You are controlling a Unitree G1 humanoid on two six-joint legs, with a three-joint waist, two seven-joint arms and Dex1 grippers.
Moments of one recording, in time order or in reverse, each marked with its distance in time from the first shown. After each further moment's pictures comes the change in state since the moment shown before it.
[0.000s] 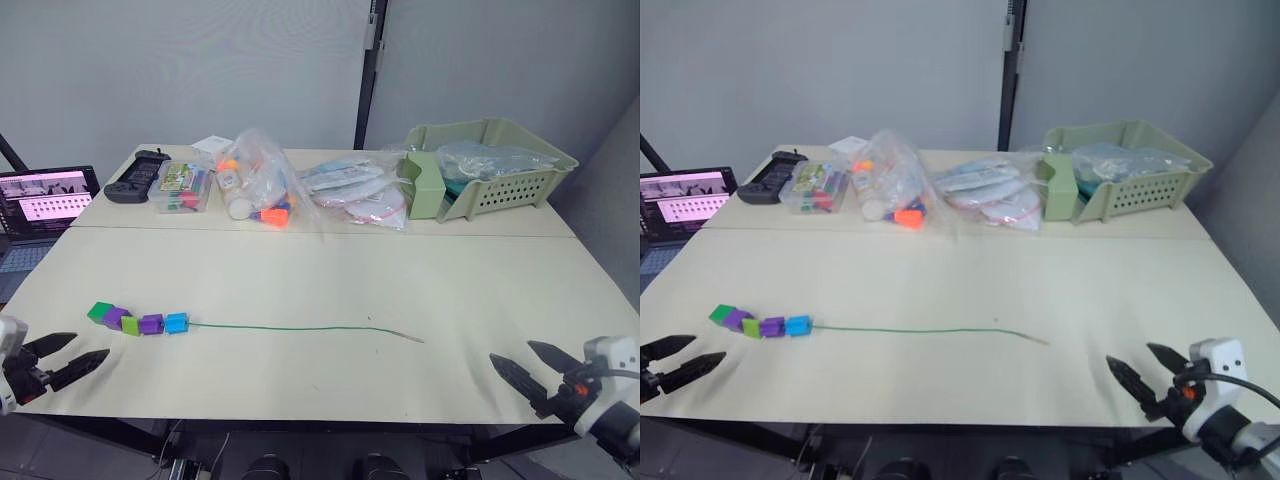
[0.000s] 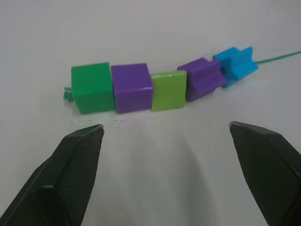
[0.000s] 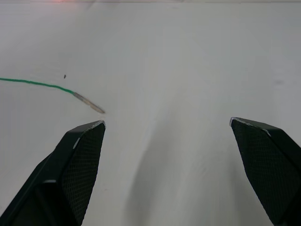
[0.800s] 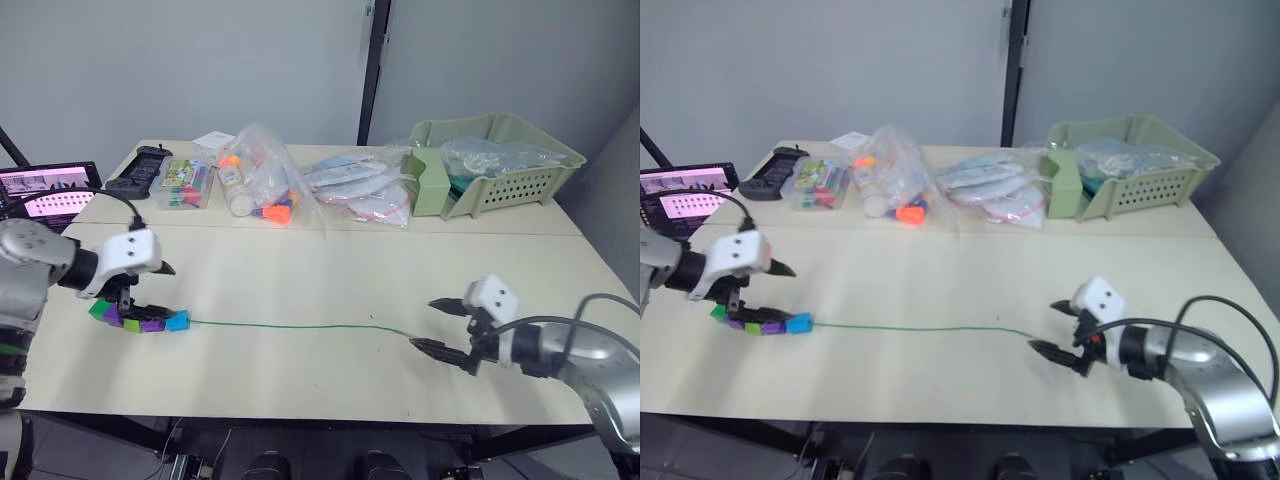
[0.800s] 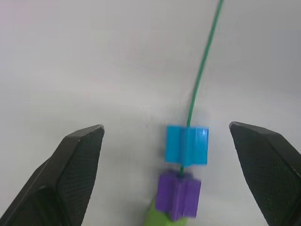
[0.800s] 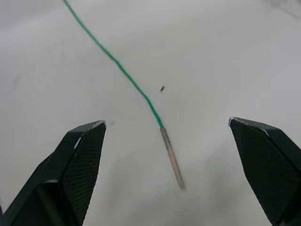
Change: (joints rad) left arm -0.657 0.171 -0.554 -0.096 0.260 -0.002 -0.259; right arm -0.443 -0.222 0.393 -0.011 -0.147 0.132 0.142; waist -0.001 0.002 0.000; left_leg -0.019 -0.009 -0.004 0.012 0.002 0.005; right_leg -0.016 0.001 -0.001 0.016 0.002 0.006
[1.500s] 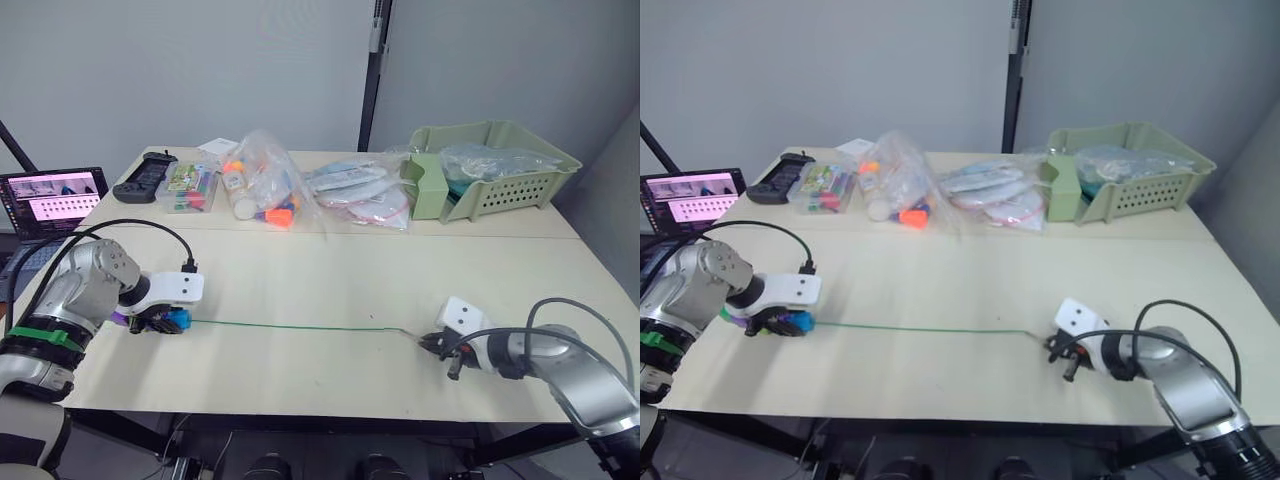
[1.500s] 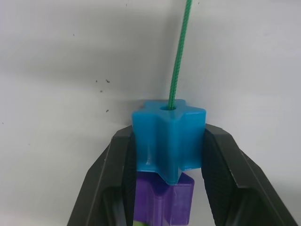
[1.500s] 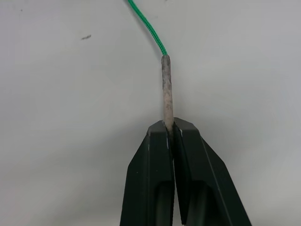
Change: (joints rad) left arm -0.148 -0.086 -0.421 0.082 0.442 -0.108 0.015; right arm -0.160 -0.088 0.373 0.210 -0.311 -0.100 0.009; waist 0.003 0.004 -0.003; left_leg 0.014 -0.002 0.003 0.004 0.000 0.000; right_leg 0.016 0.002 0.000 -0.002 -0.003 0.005
